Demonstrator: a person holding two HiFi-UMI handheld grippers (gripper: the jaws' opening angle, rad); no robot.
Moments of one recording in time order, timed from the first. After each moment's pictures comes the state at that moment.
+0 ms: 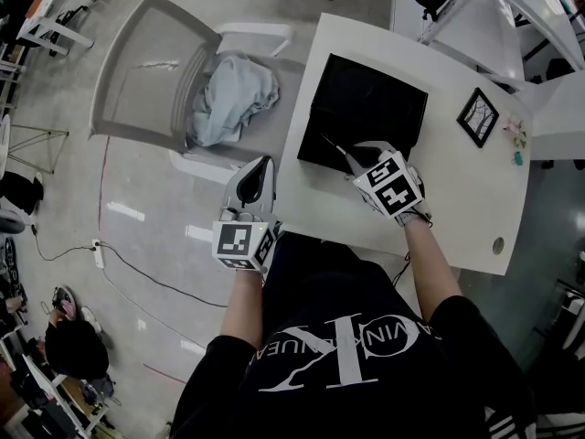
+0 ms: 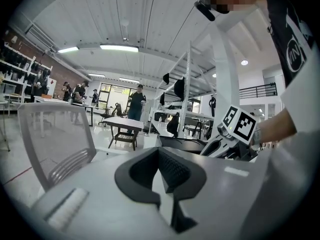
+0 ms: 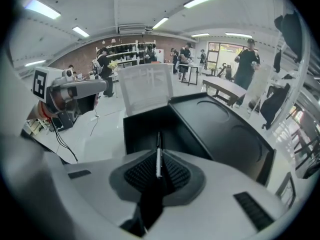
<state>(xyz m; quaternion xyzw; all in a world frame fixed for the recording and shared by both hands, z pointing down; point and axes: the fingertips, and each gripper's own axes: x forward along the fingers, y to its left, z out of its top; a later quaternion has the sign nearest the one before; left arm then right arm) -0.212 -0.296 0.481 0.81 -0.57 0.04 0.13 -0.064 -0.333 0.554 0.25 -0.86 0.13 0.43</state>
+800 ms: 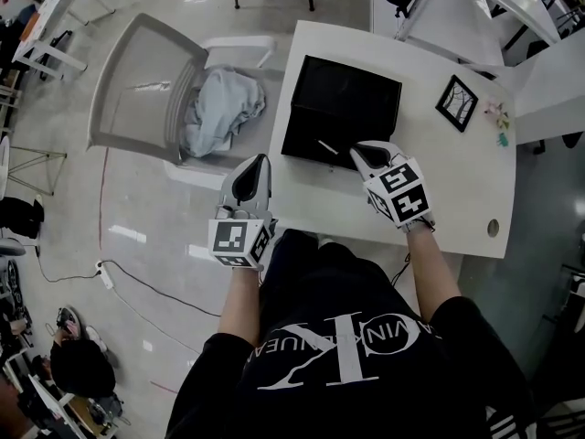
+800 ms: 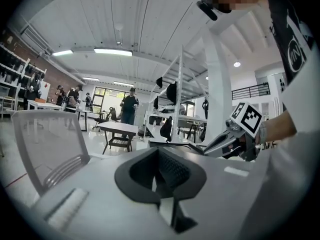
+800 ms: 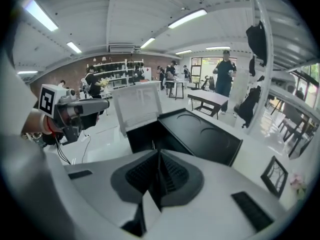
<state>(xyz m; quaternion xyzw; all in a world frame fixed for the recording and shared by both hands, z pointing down) -0.186 -0.286 0.457 0.83 -0.55 0.03 0.11 -0.019 -0.316 0.500 0.33 -0.87 0.13 0.34</state>
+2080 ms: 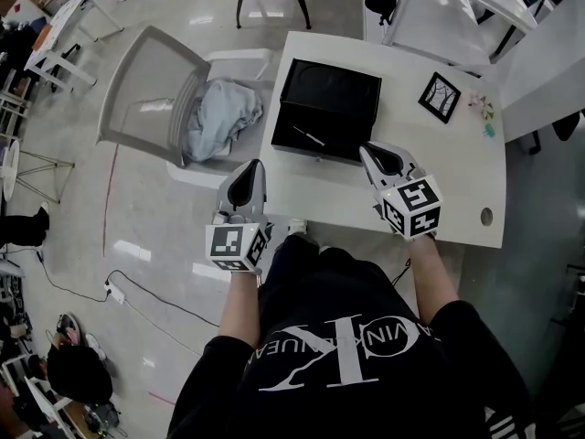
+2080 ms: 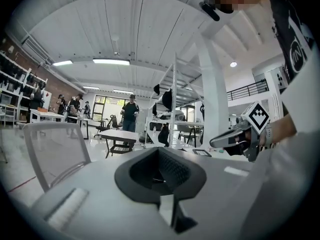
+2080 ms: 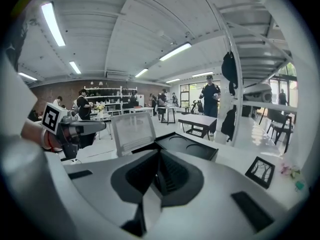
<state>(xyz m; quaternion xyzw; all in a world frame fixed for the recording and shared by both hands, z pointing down) -0.166 -0.232 0.423 0.83 -0.56 0.01 0.07 0.029 -0.268 0.430 0.40 -0.89 0.08 0.19</state>
